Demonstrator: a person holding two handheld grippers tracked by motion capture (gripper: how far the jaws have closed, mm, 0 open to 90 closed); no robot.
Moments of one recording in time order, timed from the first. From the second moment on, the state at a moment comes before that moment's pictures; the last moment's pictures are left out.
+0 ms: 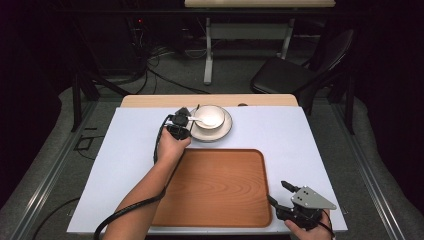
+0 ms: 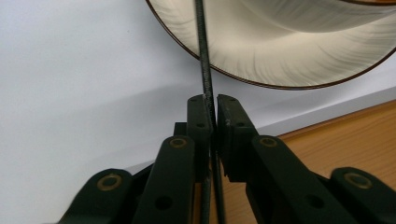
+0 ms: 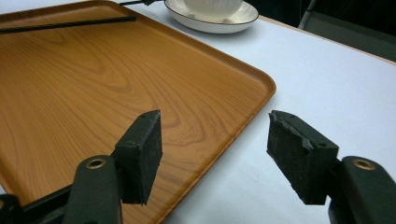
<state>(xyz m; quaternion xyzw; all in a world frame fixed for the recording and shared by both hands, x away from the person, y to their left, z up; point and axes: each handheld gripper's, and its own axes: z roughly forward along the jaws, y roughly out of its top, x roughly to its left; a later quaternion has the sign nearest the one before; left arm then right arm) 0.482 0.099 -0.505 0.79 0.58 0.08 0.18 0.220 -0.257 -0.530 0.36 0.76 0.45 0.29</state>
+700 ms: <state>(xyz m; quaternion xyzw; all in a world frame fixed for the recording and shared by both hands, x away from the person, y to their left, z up) 0.478 0.123 -0.497 0.77 0.60 0.10 0.19 0.220 -0.257 -0.529 0.36 0.76 0.45 0.29</state>
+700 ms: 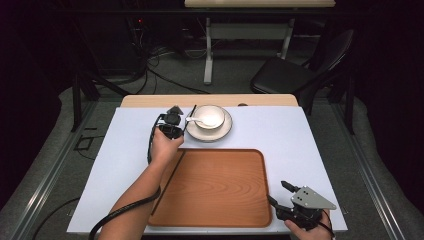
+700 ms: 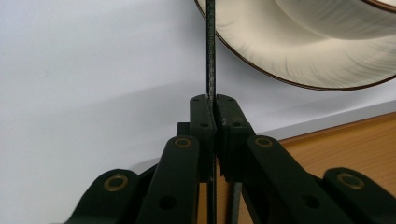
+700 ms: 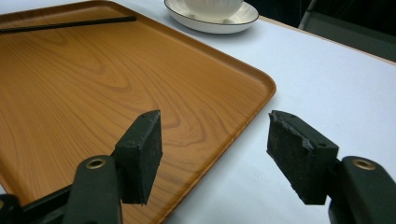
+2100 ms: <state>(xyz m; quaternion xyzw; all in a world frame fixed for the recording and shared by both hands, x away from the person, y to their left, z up) 0.319 0.226 -0.478 0.80 0.55 0.07 0.23 0.220 -0.255 -0.528 0.36 0.76 0.45 0.30</state>
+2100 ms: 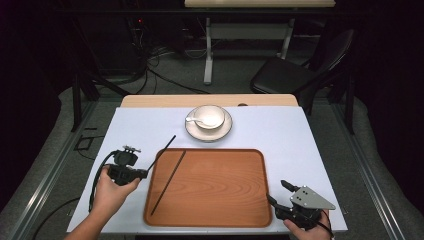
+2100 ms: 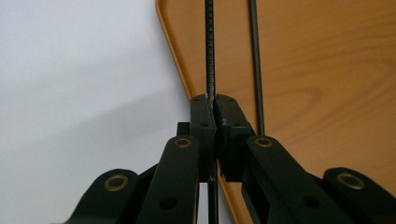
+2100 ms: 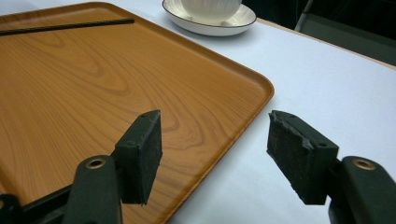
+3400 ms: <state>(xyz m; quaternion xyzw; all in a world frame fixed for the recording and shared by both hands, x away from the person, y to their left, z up) 0.296 0.211 -0.518 0.80 0.55 0.02 0.23 0.221 -0.253 -0.529 0.36 0.76 0.45 0.29</state>
